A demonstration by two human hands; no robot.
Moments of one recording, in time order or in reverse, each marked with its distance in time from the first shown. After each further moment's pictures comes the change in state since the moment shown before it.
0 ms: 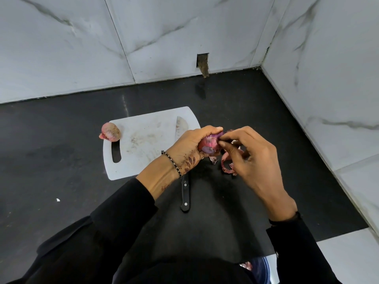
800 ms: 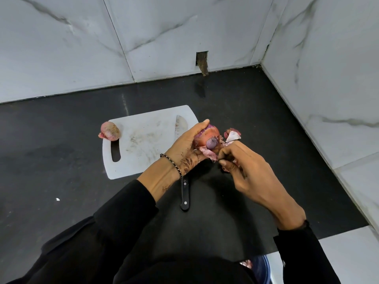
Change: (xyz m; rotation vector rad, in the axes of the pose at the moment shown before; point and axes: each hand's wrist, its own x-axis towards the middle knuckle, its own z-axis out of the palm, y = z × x) left_hand -0.001 -0.004 0.002 -0.254 0.274 -0.143; right_hand -0.021 0.010 -0.003 0.022 -0.364 0.065
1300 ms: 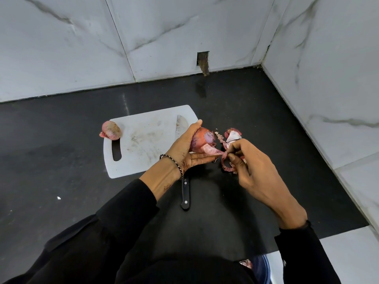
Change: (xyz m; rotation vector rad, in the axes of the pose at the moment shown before) left_hand 0.012 -0.004 -0.016 0.148 0.079 -0.025; right_hand -0.003 0.003 -0.002 0.041 0.031 0.156
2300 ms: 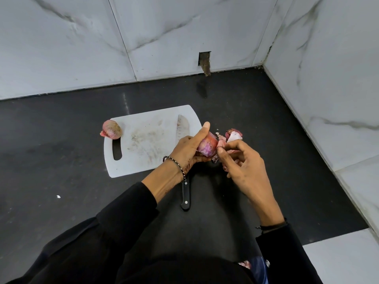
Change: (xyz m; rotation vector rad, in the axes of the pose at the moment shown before) left_hand -0.006 -0.005 0.007 0.270 0.002 0.217; right_hand 0.011 -0.021 0.025 0.427 0.188 0.338
